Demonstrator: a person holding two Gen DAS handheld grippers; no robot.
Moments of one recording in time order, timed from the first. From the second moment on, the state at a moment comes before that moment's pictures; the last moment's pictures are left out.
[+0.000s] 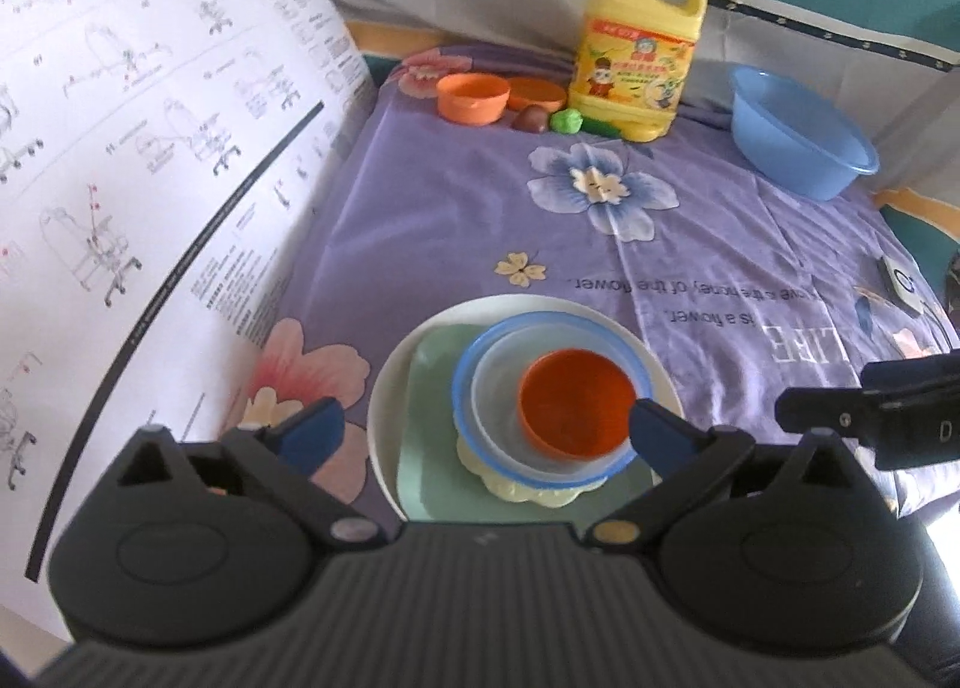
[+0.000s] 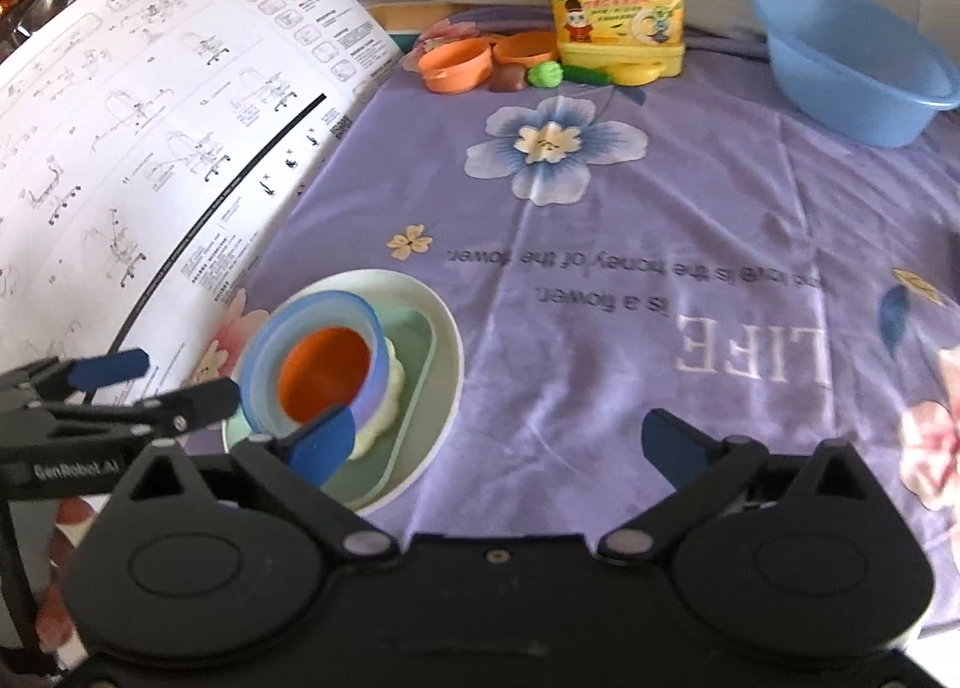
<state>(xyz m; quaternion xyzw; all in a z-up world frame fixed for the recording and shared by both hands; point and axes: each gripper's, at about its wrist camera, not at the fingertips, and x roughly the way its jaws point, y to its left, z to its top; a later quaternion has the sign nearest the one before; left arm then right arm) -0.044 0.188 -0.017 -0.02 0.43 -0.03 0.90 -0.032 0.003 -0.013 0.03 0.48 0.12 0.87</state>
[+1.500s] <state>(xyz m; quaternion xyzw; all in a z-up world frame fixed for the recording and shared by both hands) -0.097 0.170 -0.031 0.03 0.40 -0.03 0.92 -0.105 0.022 -0.011 -0.10 0.42 0.15 0.89</state>
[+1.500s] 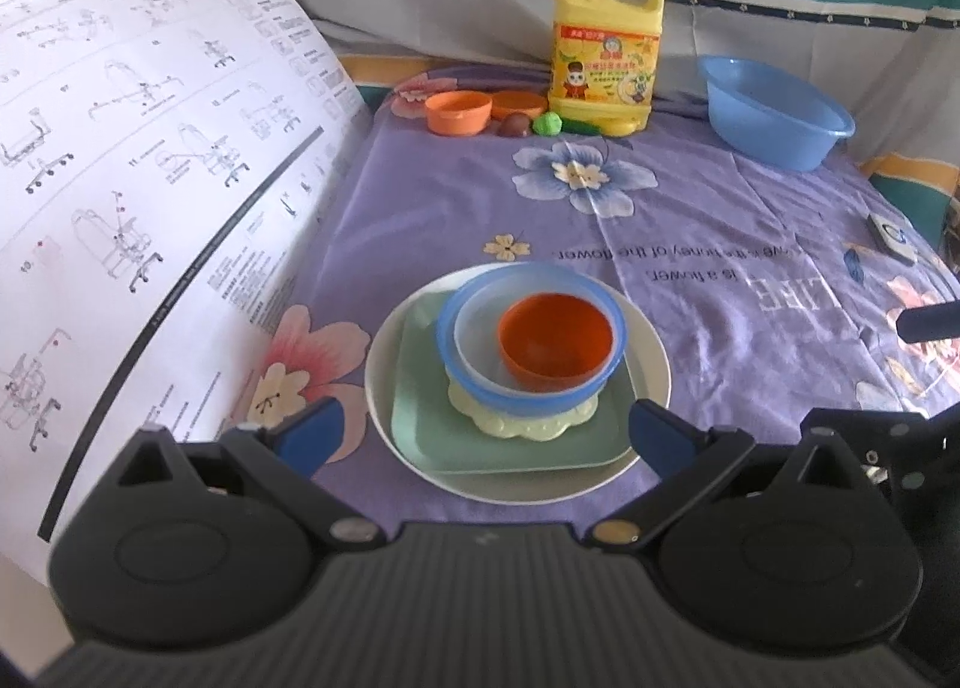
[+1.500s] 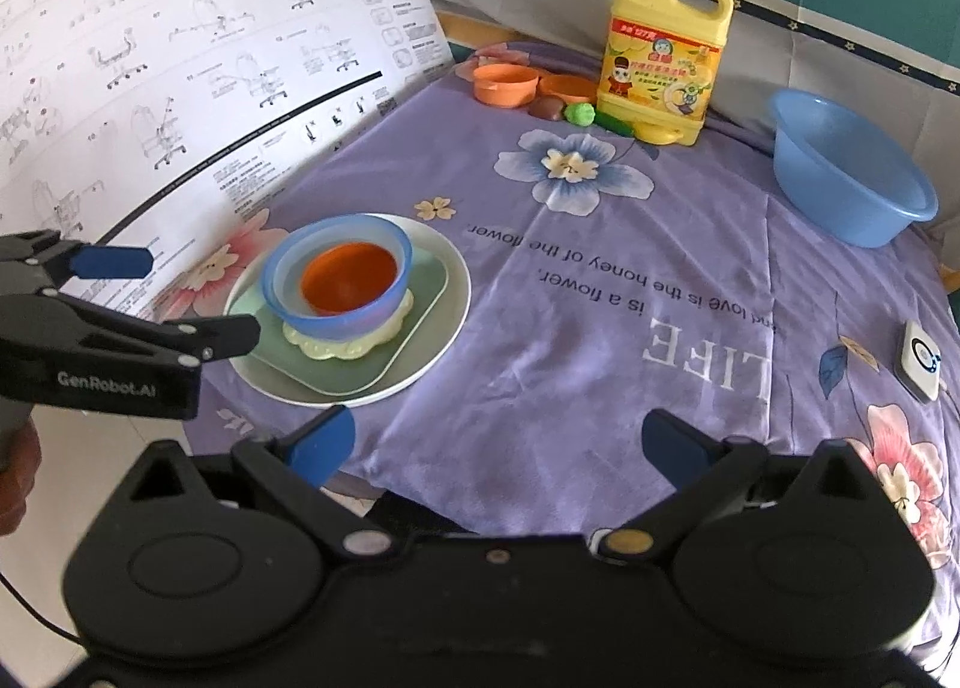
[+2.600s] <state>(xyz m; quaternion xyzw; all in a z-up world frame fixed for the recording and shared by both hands) -0.089 0.173 -0.038 0.03 0.41 -0.01 0.91 -0.098 0.021 -0.017 -0.12 0.43 0.15 0.88</state>
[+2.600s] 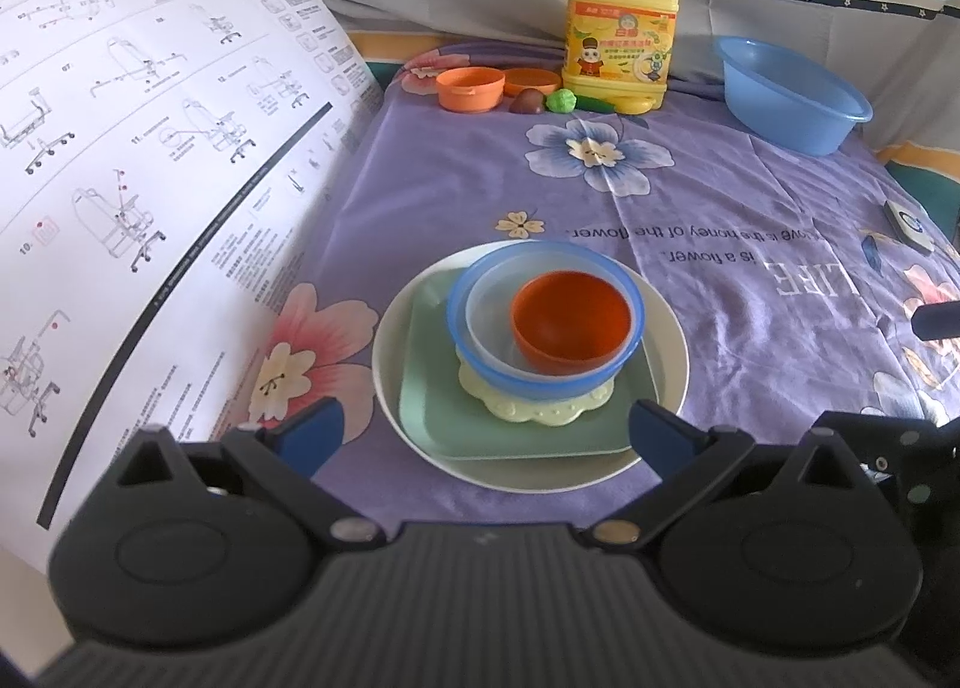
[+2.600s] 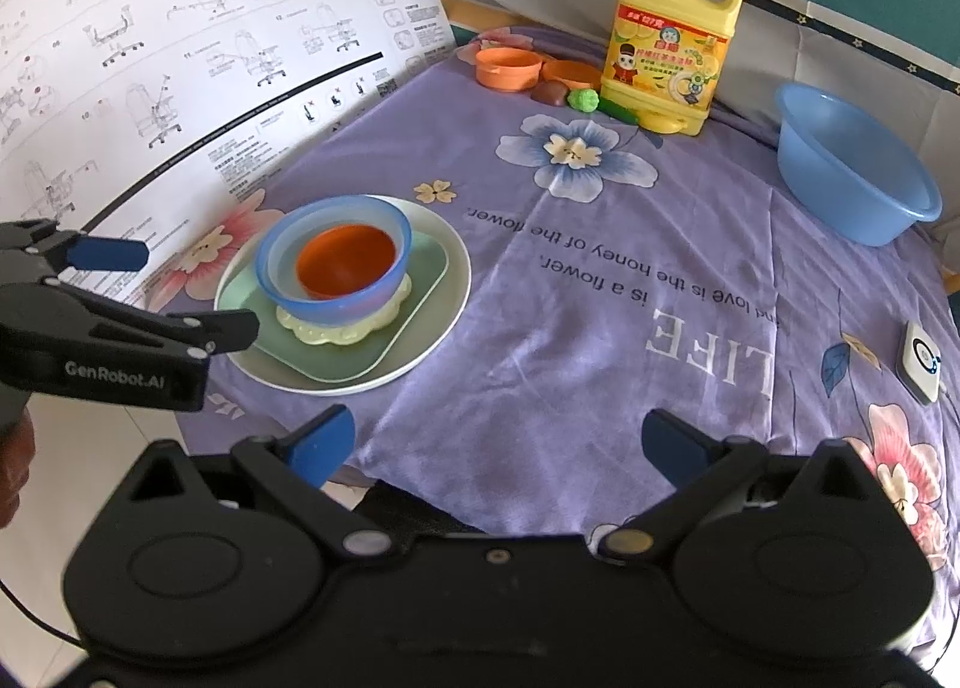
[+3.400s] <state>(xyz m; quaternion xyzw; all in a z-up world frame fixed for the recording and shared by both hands) -0.094 0.172 -0.042 0.03 0.42 -0.03 0.91 -0.101 0.022 -0.017 -0.13 0.42 0.15 0.88</state>
